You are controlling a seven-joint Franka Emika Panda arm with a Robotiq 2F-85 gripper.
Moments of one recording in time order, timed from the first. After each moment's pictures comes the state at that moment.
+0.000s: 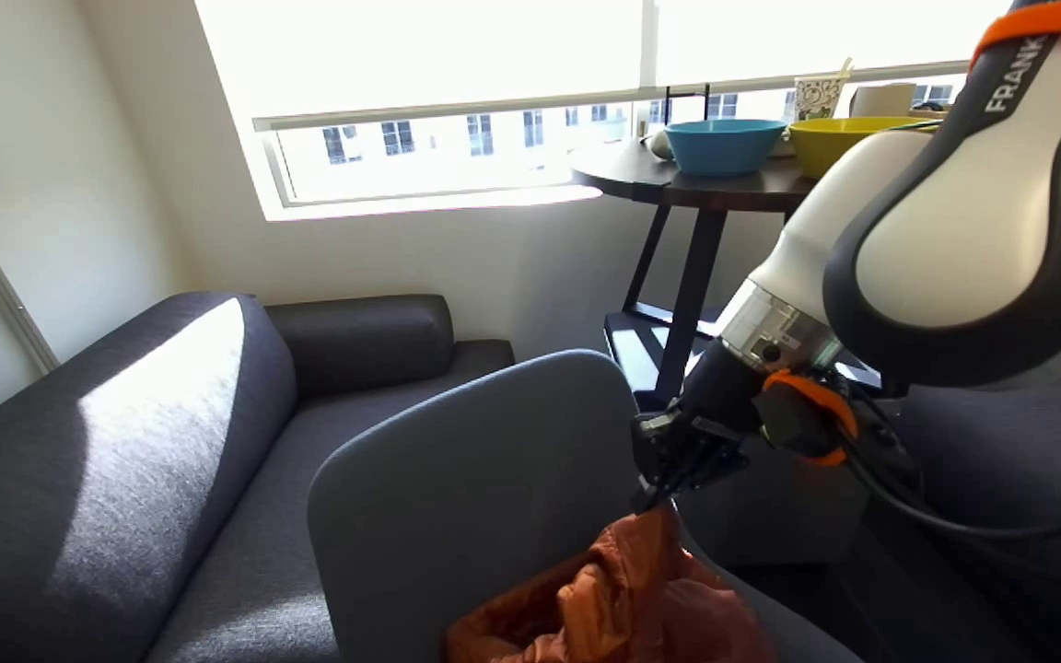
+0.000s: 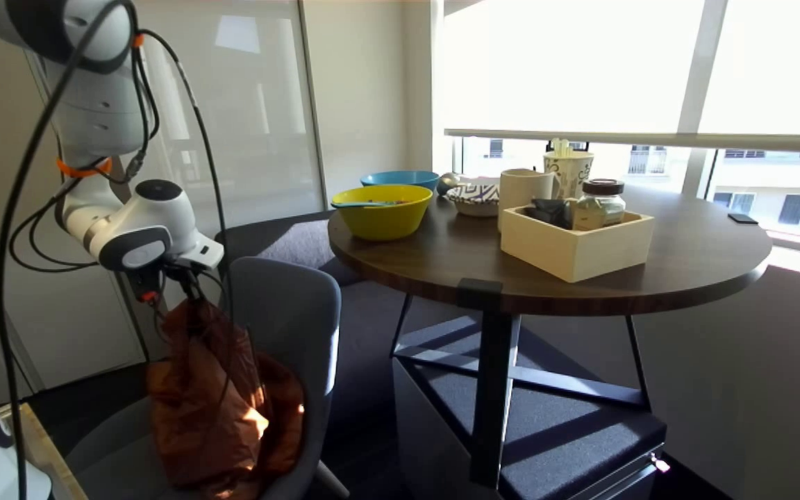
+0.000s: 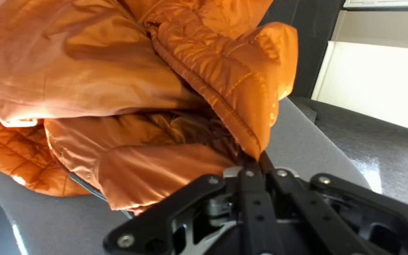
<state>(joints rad) -0.51 0.53 0.99 -2.66 0.28 3.36 0.27</state>
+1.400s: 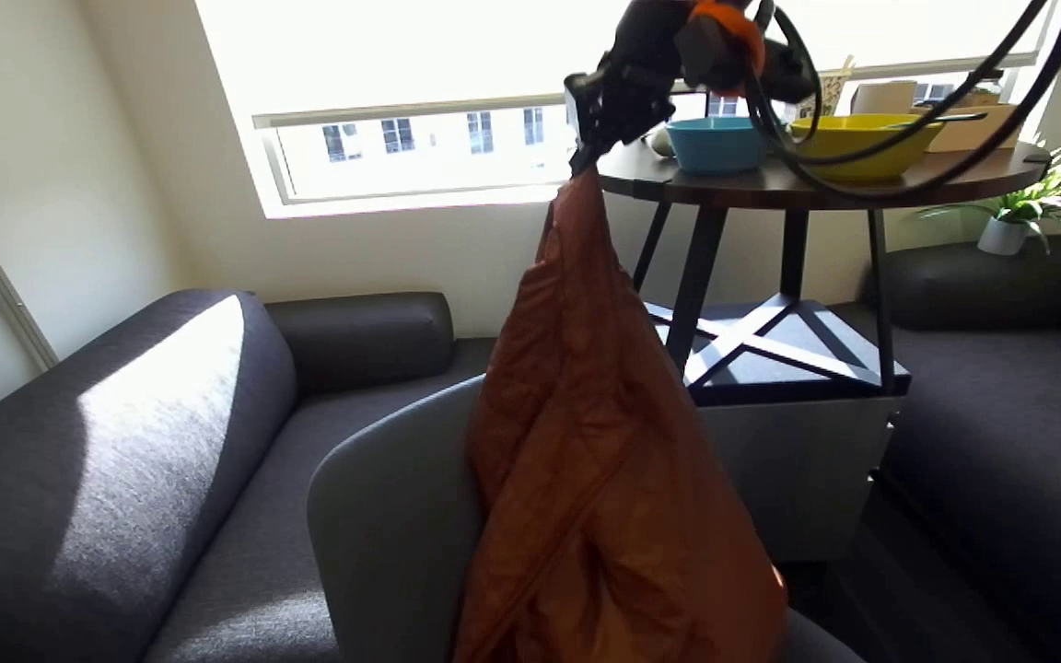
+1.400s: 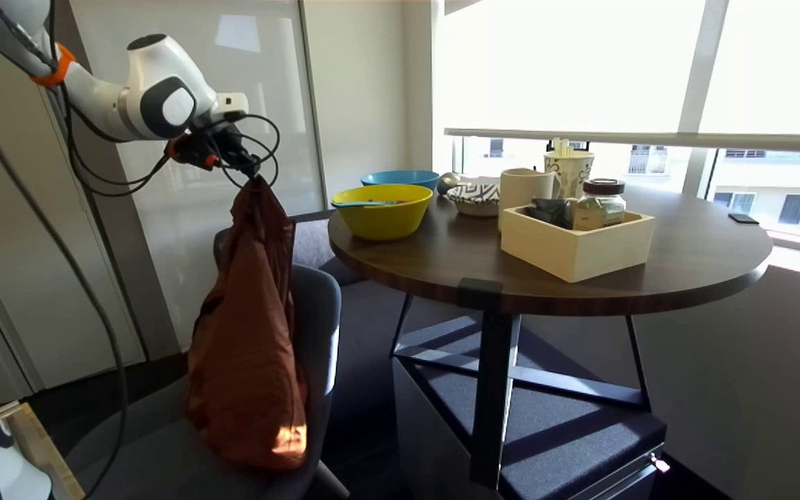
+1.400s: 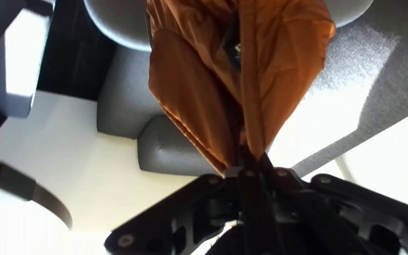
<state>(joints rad) -0.43 -0.08 0.78 -2.33 0.05 2.95 0.29</state>
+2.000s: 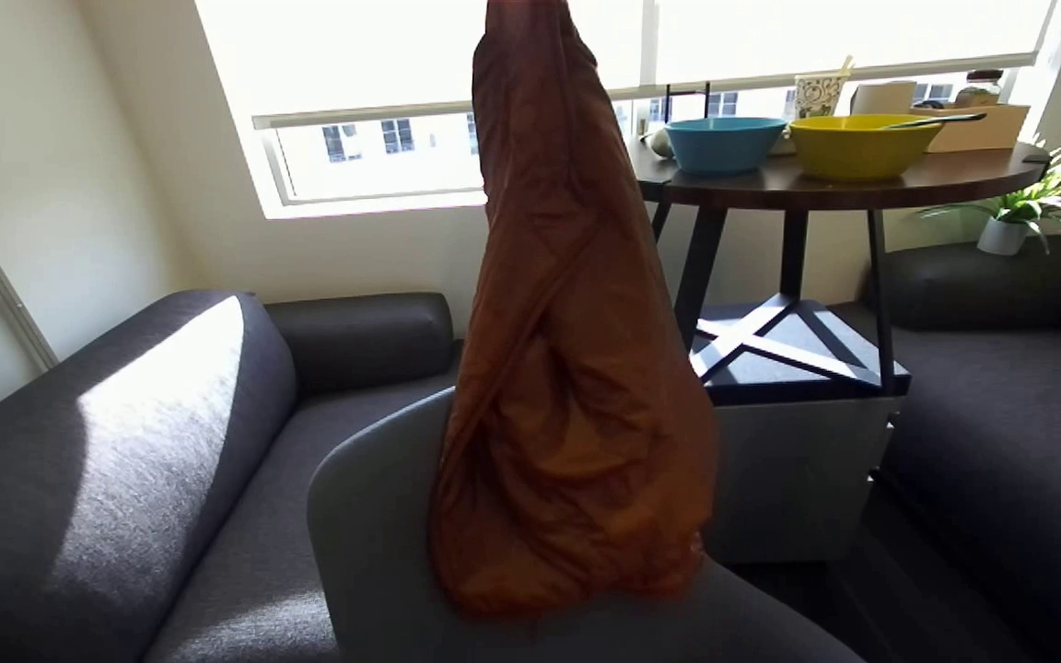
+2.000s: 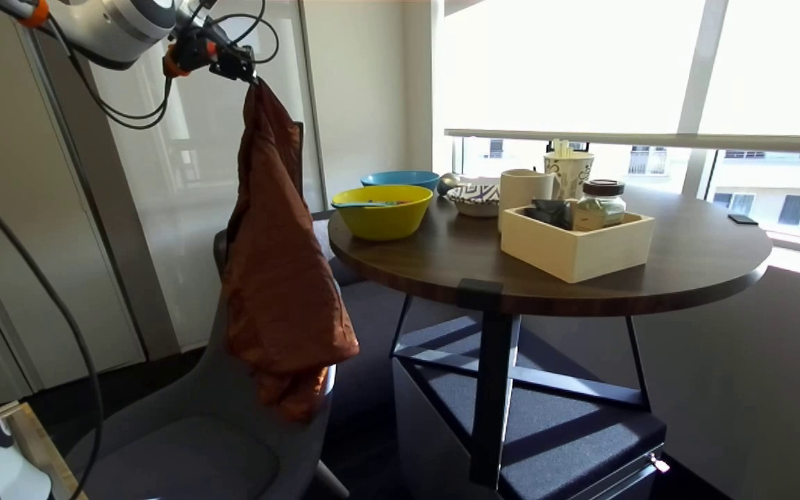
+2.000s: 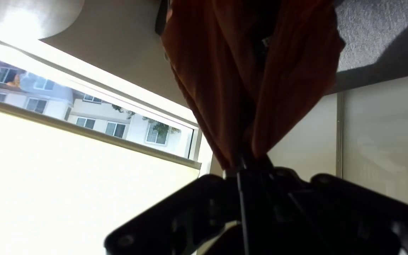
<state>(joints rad) -0.51 -0.15 0.84 -1.94 -0.34 2.76 0.31</state>
